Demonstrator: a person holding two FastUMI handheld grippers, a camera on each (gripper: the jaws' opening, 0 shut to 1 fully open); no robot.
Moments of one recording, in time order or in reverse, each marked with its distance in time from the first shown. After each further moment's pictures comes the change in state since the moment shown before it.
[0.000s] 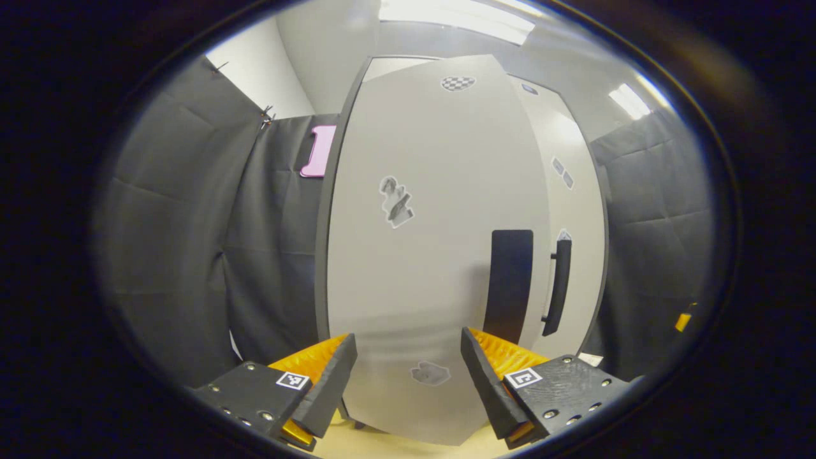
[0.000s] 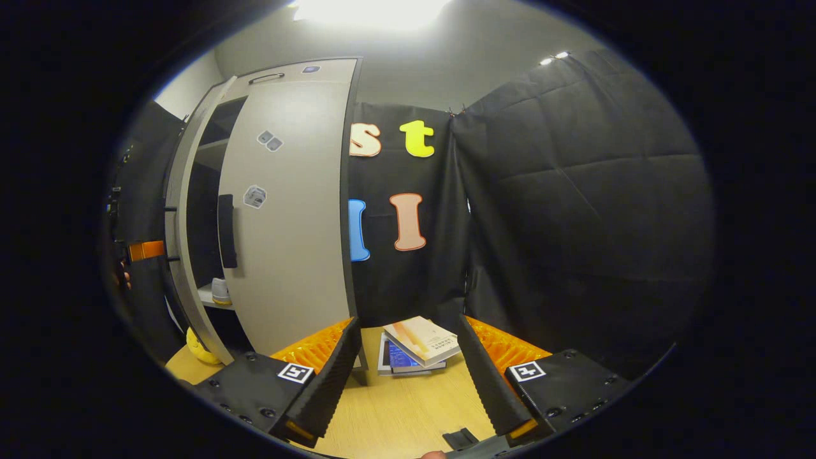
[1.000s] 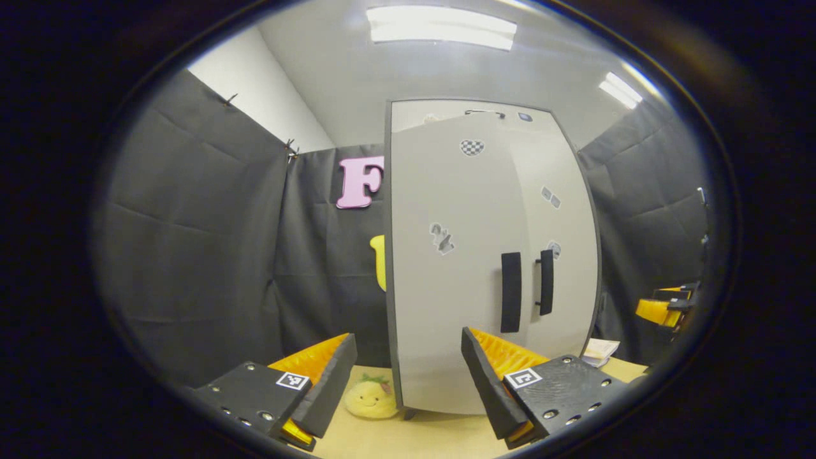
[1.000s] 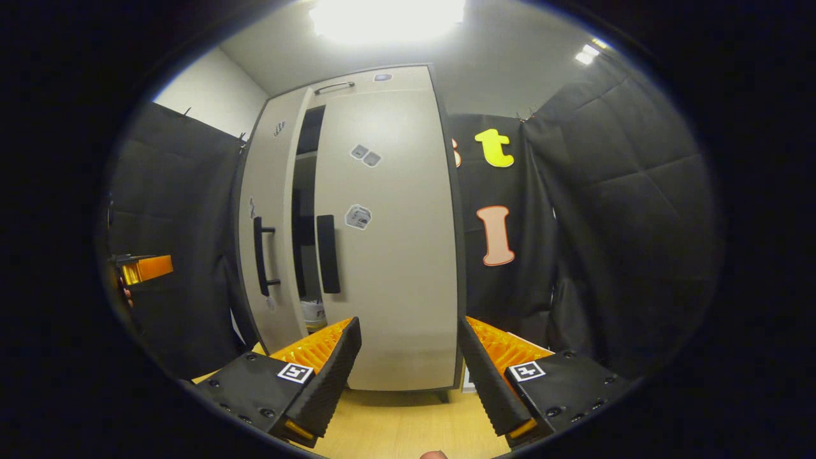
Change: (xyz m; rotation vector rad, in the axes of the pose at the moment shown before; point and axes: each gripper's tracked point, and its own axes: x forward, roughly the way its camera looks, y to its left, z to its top) left arm -0.183 0.062 0.034 0.117 -0.061 0.120; right arm 0.000 0.154 0.028 0.018 -0.083 0.378
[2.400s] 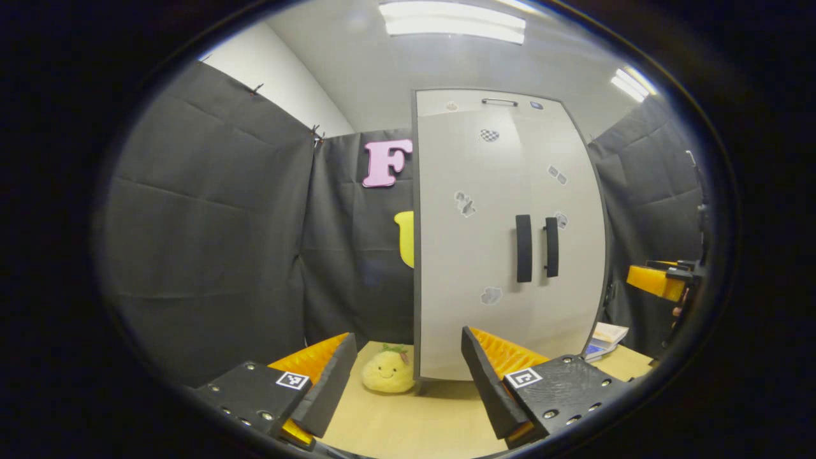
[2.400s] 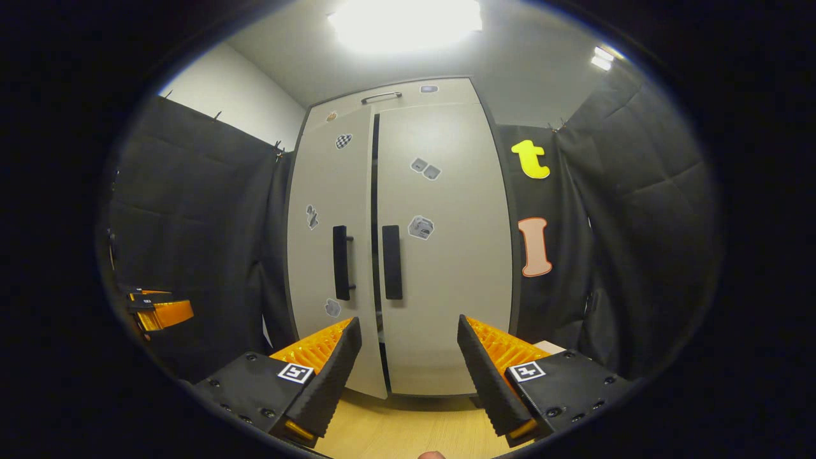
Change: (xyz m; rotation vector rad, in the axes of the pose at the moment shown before) left arm -0.069 0.020 -0.059 -0.021 0.066 0.085; right arm -0.011 0.064 0.005 -0.011 -0.048 0.116
